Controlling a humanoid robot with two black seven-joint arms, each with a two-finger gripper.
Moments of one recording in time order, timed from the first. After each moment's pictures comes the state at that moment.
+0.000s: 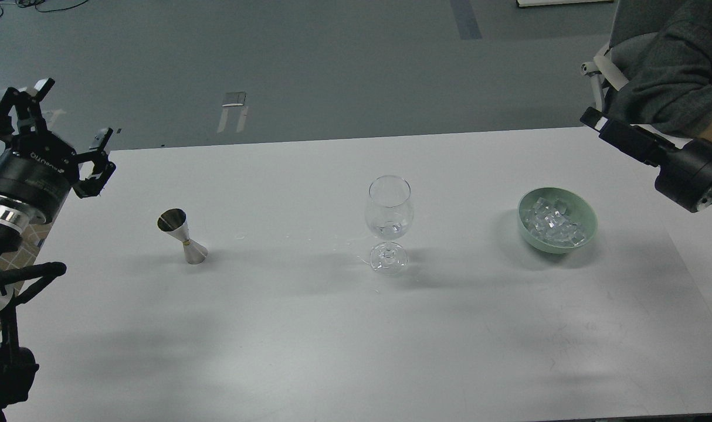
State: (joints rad) left arm -0.25 0.29 -1.82 -1.45 0.76 -0.30 0.24; right arm 0.36 -0.84 0.95 1.31 -1.57 0.02 0.37
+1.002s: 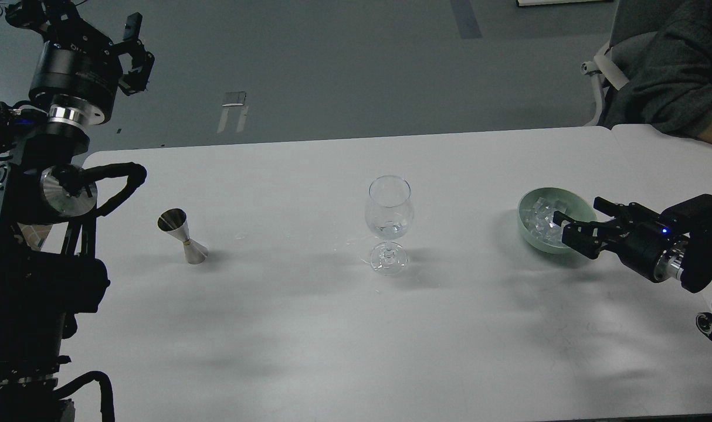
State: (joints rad) left arm -0.52 0.19 -1.63 -1.37 0.76 -0.04 0.04; right arm 0.32 -0.64 0.85 1.03 -2.07 -0.12 0.36
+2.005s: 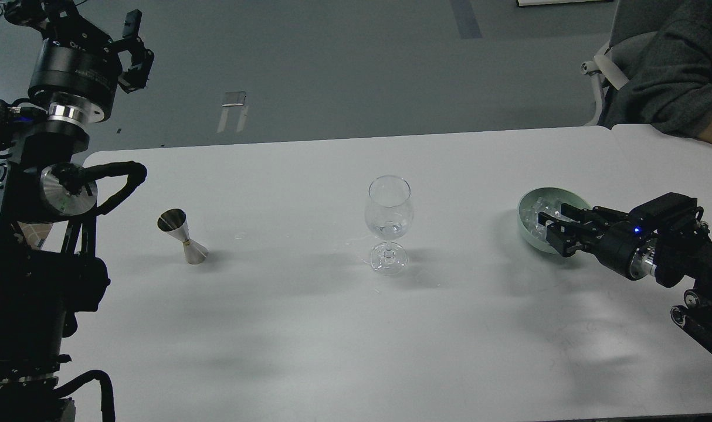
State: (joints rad) left arm -0.53 0.19 -1.63 -1.37 0.77 -0.04 0.04; right arm 0.43 -0.58 0.72 0.93 -2.07 -0.11 0.35
